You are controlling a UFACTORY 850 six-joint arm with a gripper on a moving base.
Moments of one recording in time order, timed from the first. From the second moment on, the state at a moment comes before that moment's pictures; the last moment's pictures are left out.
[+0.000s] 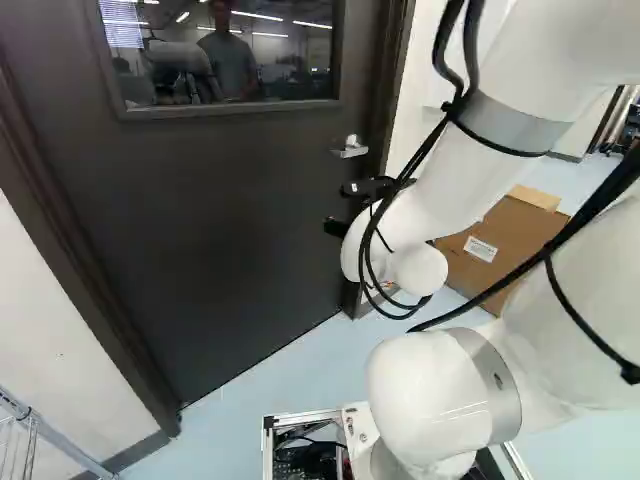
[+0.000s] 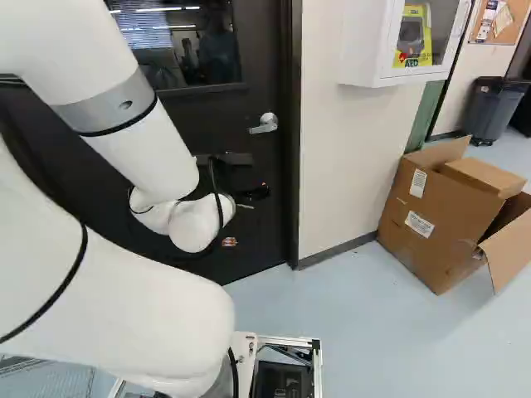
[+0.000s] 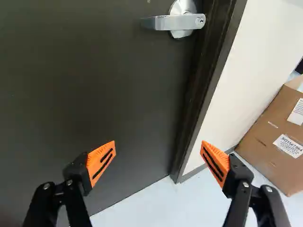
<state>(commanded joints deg) 0.0 14.7 -6.1 -0.1 50.0 0.0</state>
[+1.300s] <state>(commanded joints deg) -8.6 11.3 -14.4 -9.5 51.3 0.0</state>
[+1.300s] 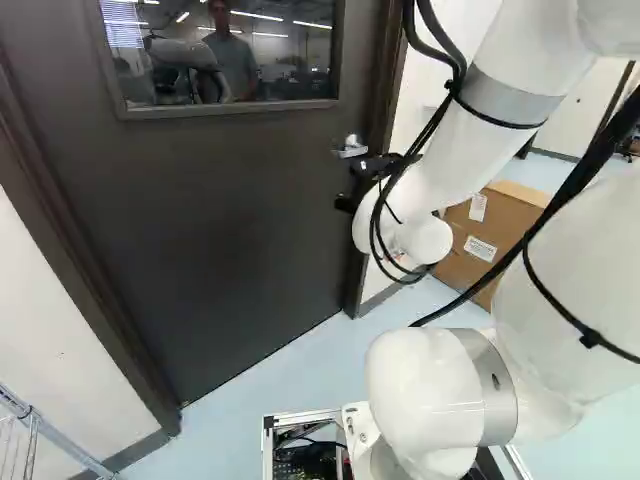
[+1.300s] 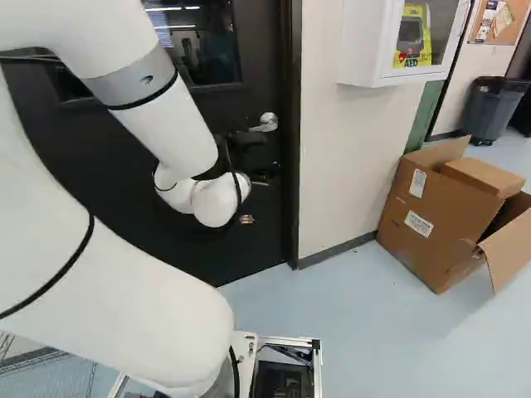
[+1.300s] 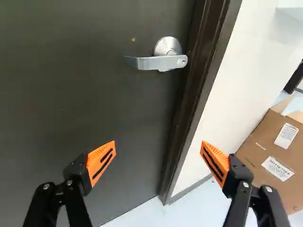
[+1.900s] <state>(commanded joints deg) -13.5 9.9 -19.9 -20.5 54.9 0.0</state>
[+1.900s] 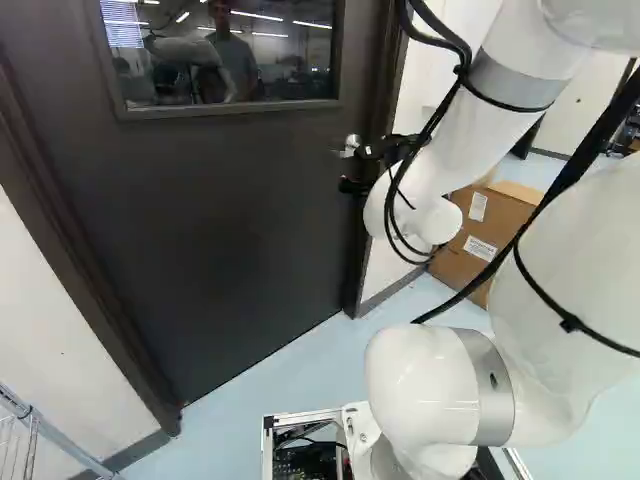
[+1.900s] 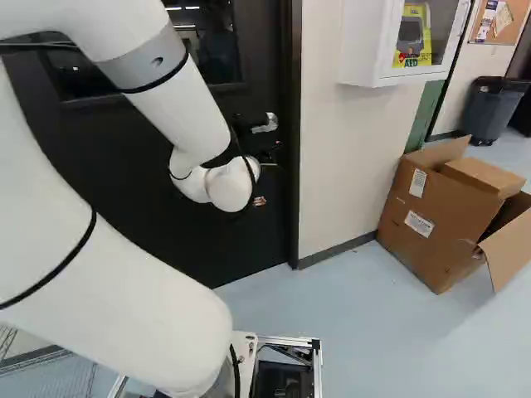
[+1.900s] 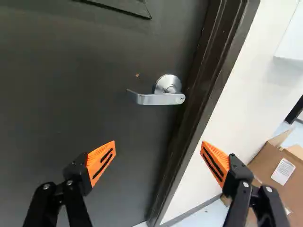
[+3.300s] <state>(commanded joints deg) -18.8 3.6 -35.7 -43.2 61.1 0.0</state>
